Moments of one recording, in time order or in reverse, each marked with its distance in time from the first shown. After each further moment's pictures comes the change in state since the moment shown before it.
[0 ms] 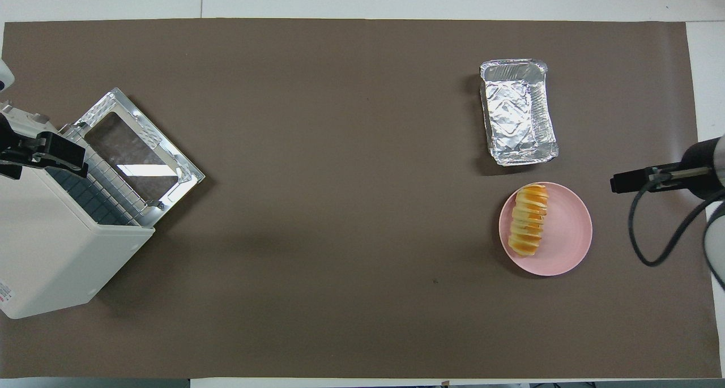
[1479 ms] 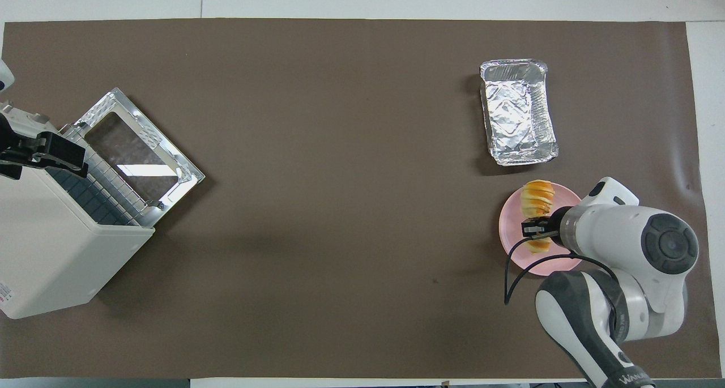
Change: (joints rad) left arm 0.000 0.000 0.000 0.000 0.000 0.000 0.000; right arm 0.154 0.009 0.011 -0.685 0.000 0.816 0.139
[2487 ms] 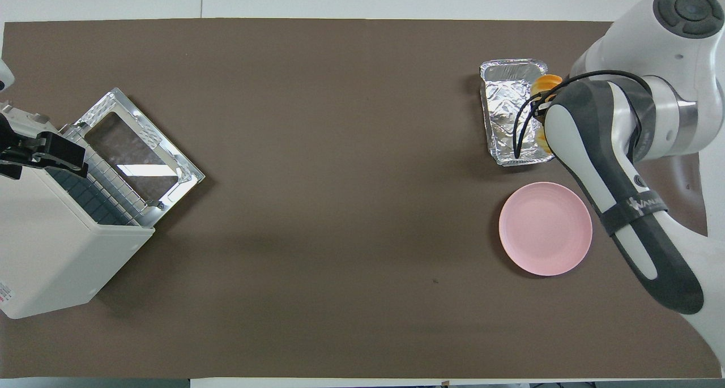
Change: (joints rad) left arm 0.000 0.000 0.000 0.000 0.000 0.000 0.000; right arm -0.010 0.473 -0.010 0.958 -0.041 -0.641 0.000
